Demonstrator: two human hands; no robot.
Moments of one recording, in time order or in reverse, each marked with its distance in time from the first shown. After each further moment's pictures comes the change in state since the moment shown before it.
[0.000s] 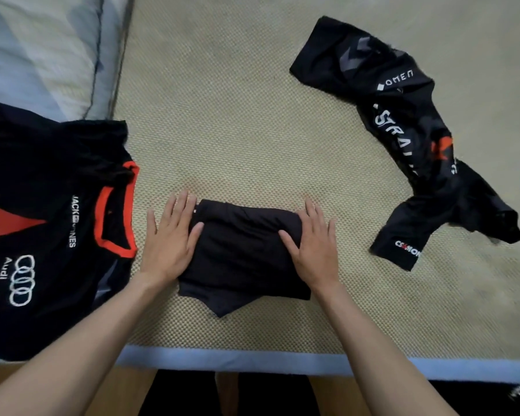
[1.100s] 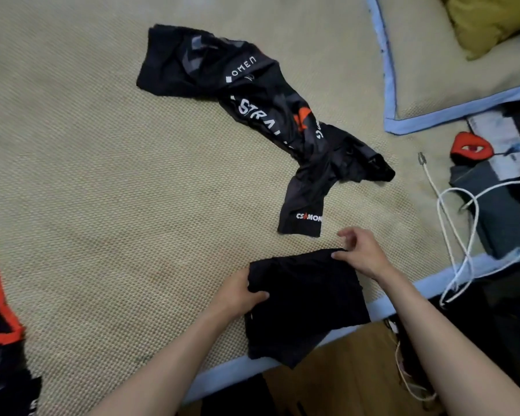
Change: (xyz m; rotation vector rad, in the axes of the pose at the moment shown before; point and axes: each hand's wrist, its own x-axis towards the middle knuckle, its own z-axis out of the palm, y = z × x) left_hand -0.039 0.253 0.087 -0.443 -0.719 0.121; right_hand -0.094 0.251 -0.104 0.444 -0.148 0.711
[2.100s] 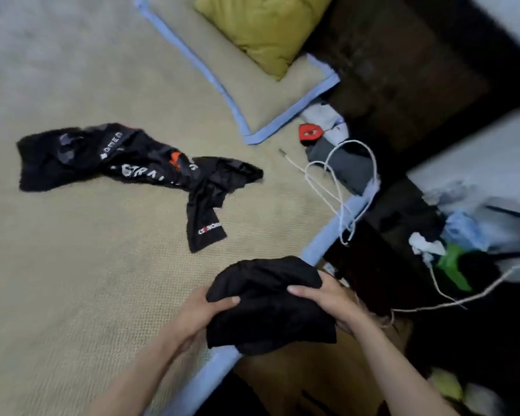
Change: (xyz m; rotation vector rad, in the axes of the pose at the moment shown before) left_hand -0.102 0.093 0.002 -0.338 -0.319 0.086; right_hand -0.256 0.033 -0.020 0.885 0.049 0.243
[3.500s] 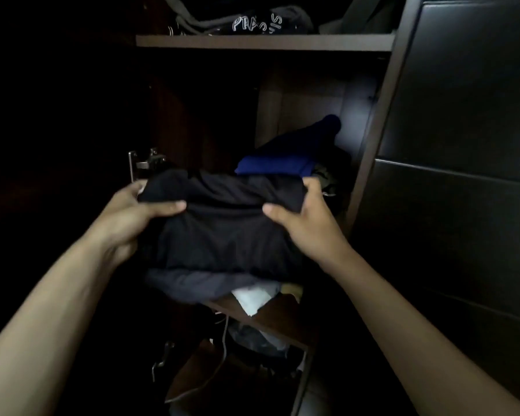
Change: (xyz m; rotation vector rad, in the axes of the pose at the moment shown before) left_hand -0.587 -0.048 0.848 0.551 -1.453 0.454; right_hand -0.908 0.397 -0.242 0.480 2.001 -0.045
